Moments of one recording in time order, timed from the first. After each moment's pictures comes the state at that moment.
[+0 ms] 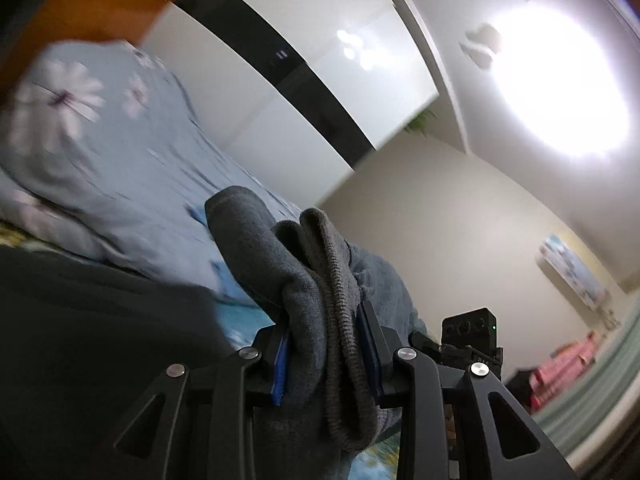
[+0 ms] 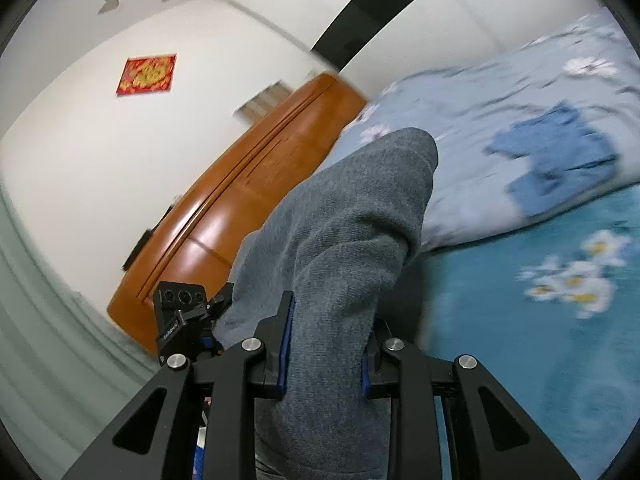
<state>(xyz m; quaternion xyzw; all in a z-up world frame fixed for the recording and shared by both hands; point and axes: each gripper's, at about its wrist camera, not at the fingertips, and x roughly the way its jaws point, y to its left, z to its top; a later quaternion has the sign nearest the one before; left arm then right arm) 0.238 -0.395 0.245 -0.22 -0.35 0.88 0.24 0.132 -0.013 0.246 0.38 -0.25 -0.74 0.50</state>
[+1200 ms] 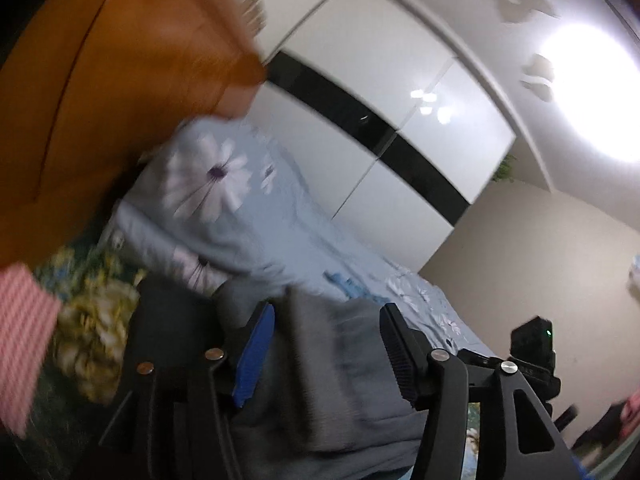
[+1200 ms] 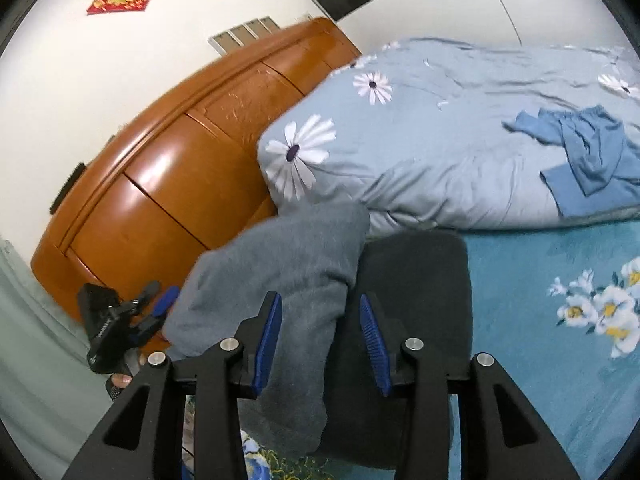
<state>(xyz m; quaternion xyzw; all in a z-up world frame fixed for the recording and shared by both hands) 0.273 -0.491 0.187 -0.16 -0.28 0.94 0.05 0.093 -0.130 0.201 0.41 -0.13 -0.77 0.47</state>
